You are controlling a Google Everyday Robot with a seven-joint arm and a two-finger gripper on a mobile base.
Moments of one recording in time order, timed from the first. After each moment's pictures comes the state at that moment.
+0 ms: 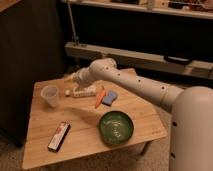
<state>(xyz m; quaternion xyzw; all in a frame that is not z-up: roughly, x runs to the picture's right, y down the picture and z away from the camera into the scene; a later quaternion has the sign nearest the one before) -0.199 -0.045 0.797 0.14 -0.39 -0.45 0.79</state>
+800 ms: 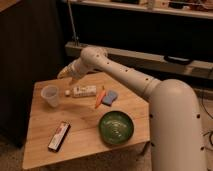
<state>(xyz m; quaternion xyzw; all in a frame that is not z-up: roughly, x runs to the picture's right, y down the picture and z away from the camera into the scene) -0.222 -0.055 0.804 0.03 -0.43 -0.49 0.76</state>
